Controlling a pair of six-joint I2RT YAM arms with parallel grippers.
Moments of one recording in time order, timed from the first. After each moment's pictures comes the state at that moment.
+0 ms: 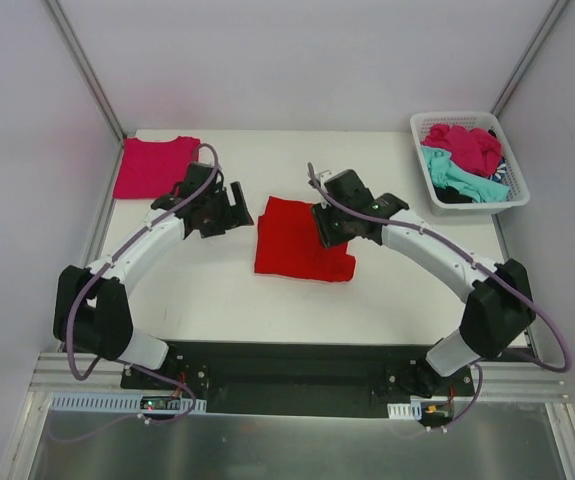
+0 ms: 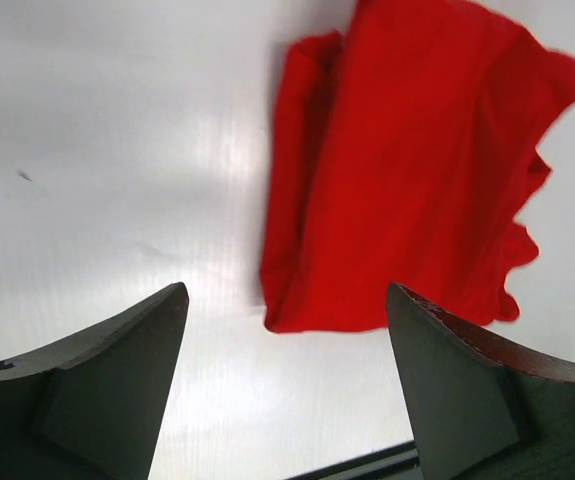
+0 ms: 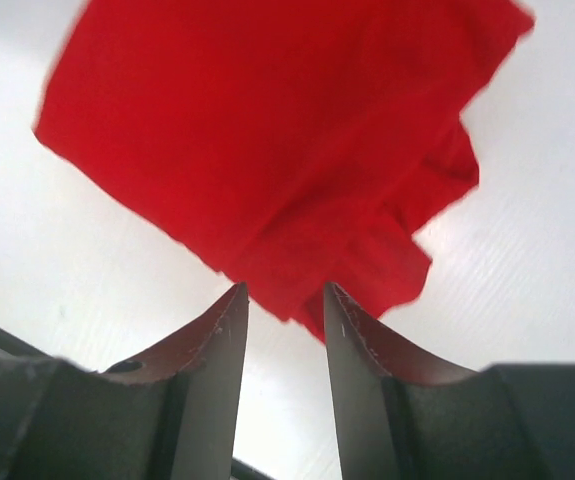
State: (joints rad) left arm -0.38 1.43 1.09 -0.53 0.11 -0.59; right arm 0.68 1.59 1.34 -0.68 0.00 0.15
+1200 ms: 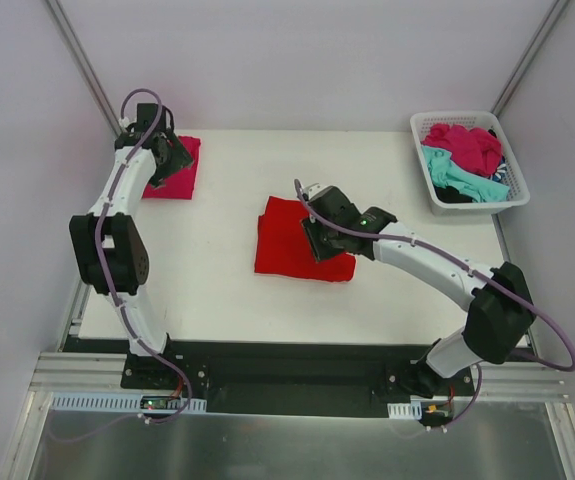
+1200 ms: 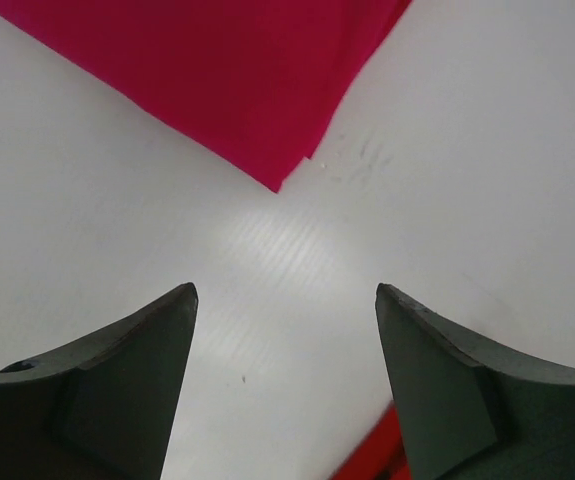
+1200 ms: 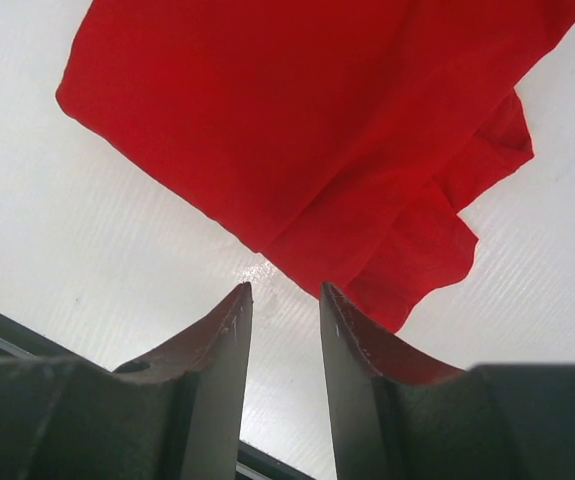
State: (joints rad) left arm 0.01 1.83 1.66 -0.76 -0.09 -0.63; right arm 0.82 1.53 1.25 -0.67 0.11 0.24
